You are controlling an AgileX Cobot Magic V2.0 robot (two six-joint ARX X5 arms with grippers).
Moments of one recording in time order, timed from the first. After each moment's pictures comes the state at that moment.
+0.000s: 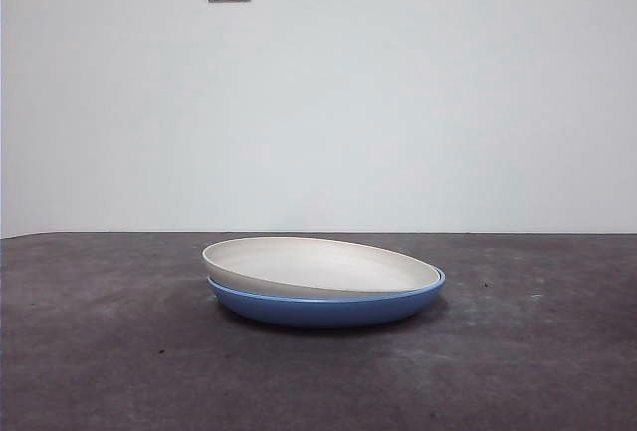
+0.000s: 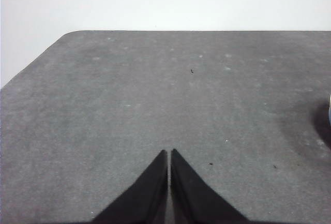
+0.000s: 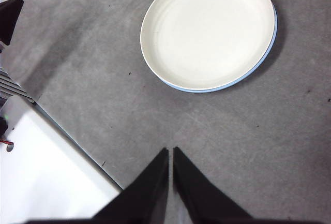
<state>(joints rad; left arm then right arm) 0.04 0.01 0.03 -0.18 0.08 0.02 0.40 0.81 0.94 -0.92 -0.45 0.13</state>
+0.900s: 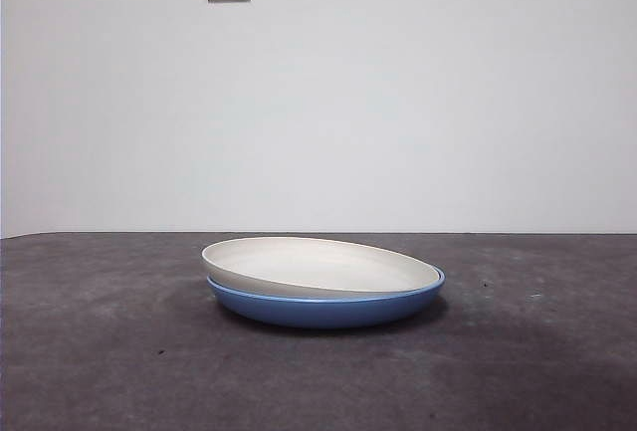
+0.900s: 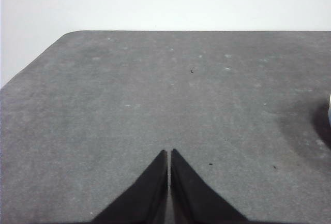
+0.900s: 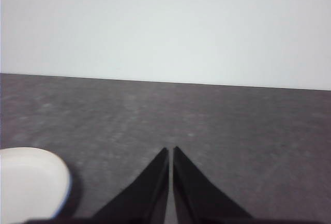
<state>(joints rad) 0.04 0.01 0.03 -0.18 0.08 0.02 -0.06 0.22 0.31 -0.13 -0.23 0.05</state>
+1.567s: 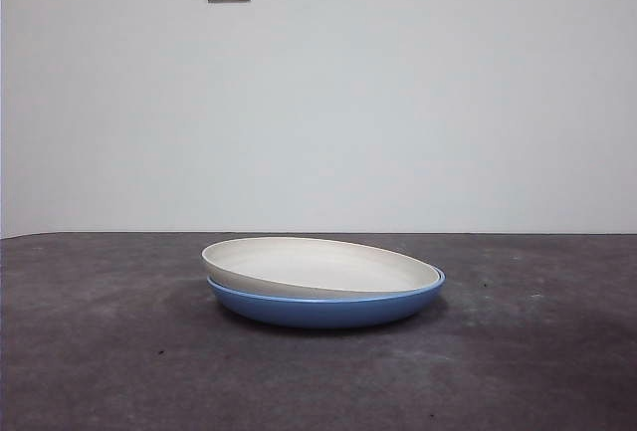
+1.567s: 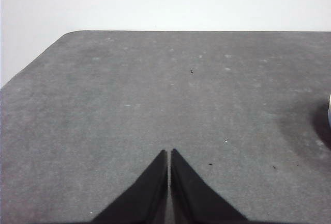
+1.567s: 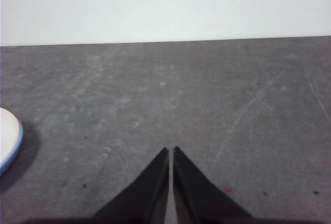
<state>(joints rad) 0.04 0.01 0.03 -0.18 0.08 0.01 -0.07 0.01 0.02 -0.12 -0.11 0.09</state>
